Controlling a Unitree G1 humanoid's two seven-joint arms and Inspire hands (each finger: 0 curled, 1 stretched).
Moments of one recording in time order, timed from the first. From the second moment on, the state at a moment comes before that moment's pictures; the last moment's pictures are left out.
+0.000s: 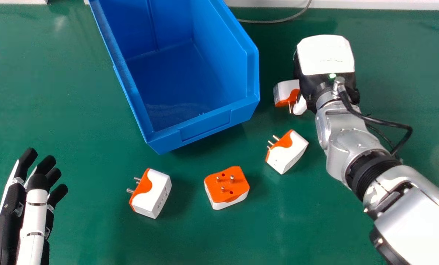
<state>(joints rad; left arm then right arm) 0.66 -0.02 0.27 -0.31 -0.30 -0.29 -0.17 -0.98 -0.16 0.63 1.25 -0.76 0.26 -0.36</state>
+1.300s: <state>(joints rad) 0.65 -0.02 0.27 -0.31 -0.28 -0.28 -0.16 -0.96 -0.21 0.54 1.14 -0.71 0.23 -0.35</state>
